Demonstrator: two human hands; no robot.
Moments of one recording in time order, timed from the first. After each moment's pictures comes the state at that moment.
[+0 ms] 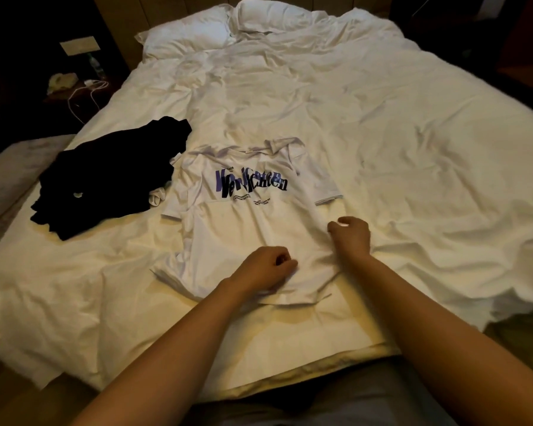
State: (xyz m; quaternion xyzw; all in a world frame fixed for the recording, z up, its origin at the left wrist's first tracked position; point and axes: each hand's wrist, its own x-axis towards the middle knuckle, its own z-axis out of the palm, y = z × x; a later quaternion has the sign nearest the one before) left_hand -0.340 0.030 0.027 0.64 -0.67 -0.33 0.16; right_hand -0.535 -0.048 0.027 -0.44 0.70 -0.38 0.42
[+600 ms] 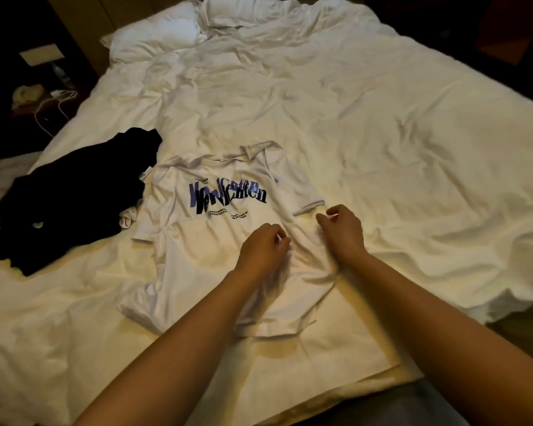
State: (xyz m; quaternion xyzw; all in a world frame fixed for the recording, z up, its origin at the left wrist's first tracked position) left_hand -0.379 -0.055 0.026 0.68 -0.68 -0.18 0.20; right_hand -0.561 -0.103 0.016 -0.53 0.68 -0.36 0.35
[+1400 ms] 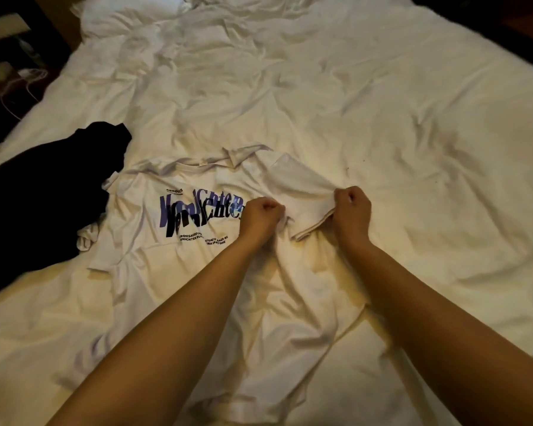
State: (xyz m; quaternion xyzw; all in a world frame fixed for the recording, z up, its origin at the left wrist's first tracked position) left_hand -0.397 -0.206 0.016 0.72 -0.49 -0.35 0.34; right_hand -0.569 -0.217 0.002 -0.39 0.64 -0.53 0.40
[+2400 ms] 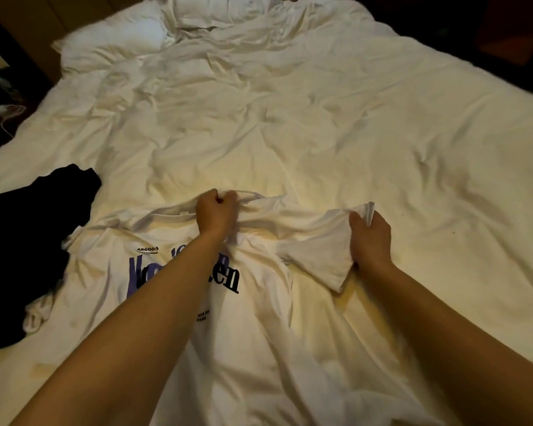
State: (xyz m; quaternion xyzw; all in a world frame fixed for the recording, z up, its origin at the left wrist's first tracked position) left_hand -0.328 -0.364 0.012 0.75 -0.42 -0.25 0.44; right_hand -0.599 -0.305 -0.011 -0.35 0.67 -0.51 0.41
